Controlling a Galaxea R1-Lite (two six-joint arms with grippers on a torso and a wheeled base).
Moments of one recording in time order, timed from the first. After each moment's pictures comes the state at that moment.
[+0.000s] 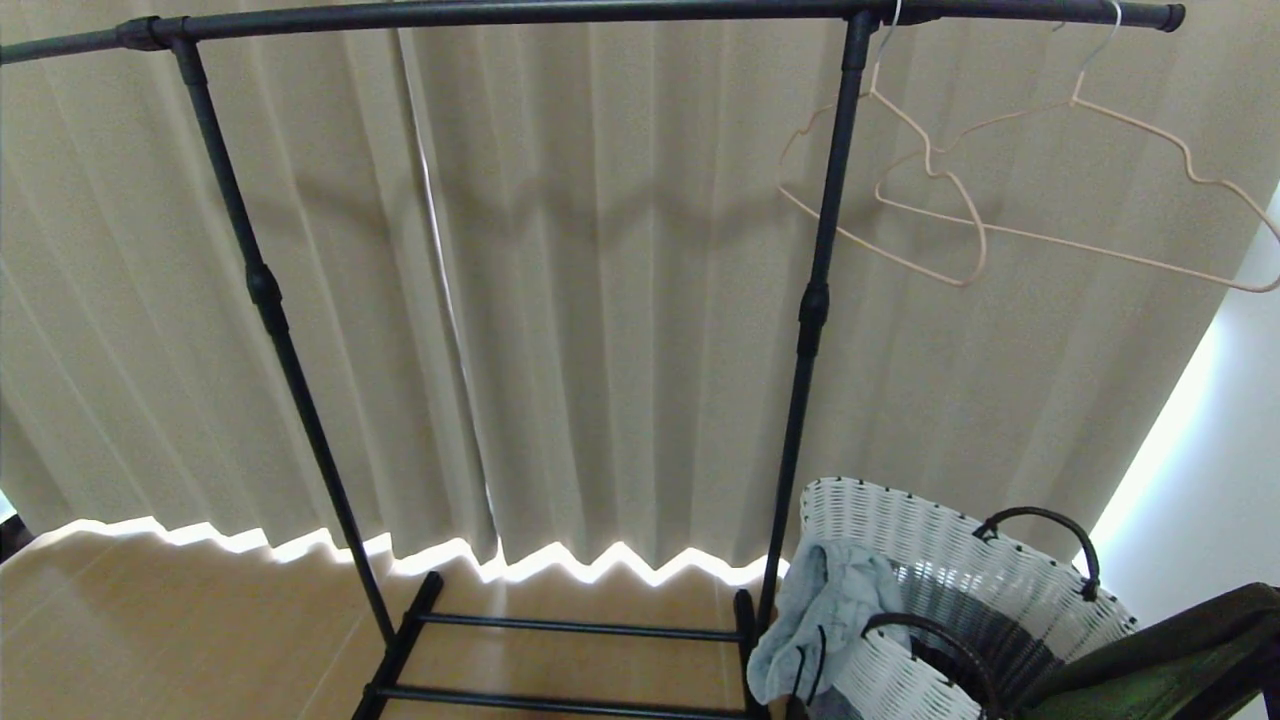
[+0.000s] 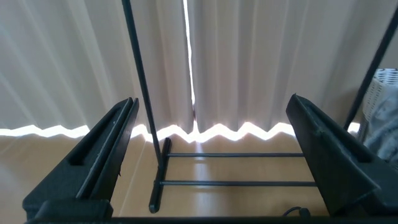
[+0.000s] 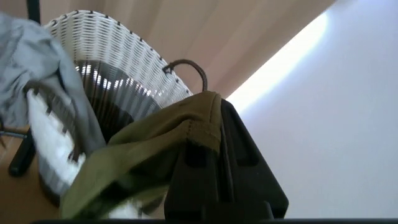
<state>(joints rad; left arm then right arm) 0.00 0.00 0.00 0.00 -0.01 0.08 0.01 0.90 -0.05 -0.58 -0.27 -0.44</state>
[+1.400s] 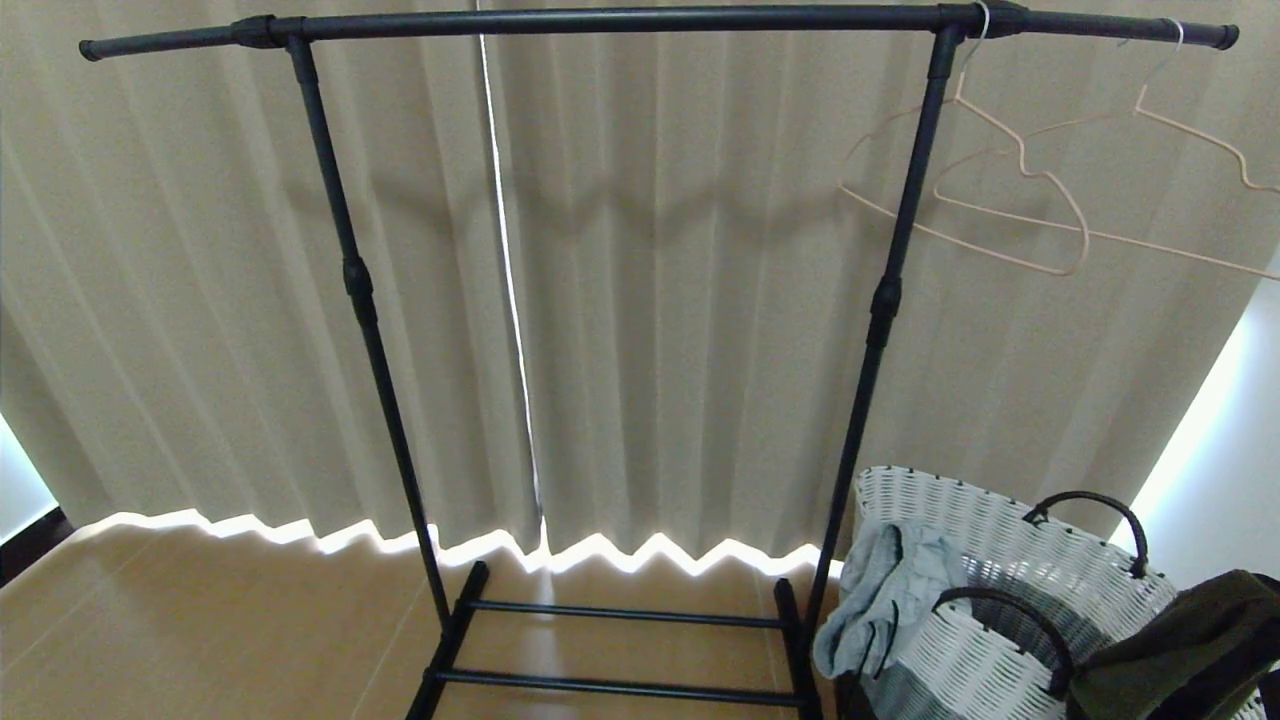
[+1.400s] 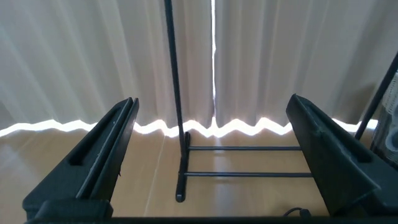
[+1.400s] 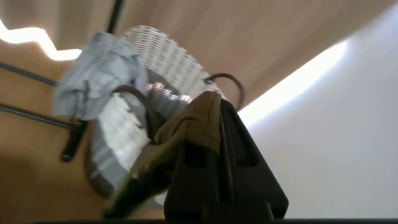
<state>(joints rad) 0.00 0.00 0.00 0.00 -0.01 0.08 0.02 0.90 -0.13 -0.47 -0.20 -0.47</state>
